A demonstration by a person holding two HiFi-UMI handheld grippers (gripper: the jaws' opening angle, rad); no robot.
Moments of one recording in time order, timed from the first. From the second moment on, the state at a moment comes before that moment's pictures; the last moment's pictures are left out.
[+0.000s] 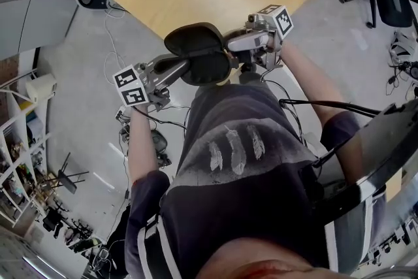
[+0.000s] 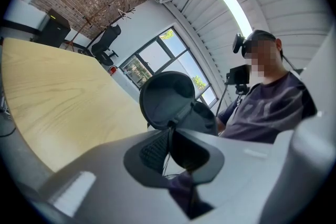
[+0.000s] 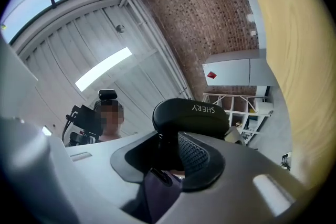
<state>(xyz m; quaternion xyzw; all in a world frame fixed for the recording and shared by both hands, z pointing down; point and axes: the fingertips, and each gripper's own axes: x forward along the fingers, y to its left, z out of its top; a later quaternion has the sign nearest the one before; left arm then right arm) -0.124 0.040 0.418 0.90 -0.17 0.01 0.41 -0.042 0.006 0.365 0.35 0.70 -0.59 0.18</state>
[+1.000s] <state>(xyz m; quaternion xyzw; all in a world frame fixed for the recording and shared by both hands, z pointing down) -0.161 0.037 0.502 0.86 -0.31 0.19 0.35 -0.049 0.001 0.448 0.15 0.81 -0.56 0.00</state>
